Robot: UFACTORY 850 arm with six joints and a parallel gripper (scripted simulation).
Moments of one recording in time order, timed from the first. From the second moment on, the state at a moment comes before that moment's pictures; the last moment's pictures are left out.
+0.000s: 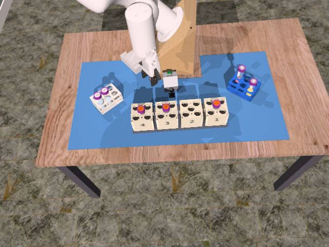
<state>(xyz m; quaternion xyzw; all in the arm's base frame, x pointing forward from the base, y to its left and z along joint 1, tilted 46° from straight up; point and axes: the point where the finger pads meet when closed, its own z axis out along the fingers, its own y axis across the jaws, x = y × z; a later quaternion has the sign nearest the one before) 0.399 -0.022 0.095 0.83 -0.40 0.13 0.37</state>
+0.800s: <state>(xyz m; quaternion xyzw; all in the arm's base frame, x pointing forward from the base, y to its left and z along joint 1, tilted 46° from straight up) 0.380 -0.096 0.173 0.83 -0.40 0.13 0.37</state>
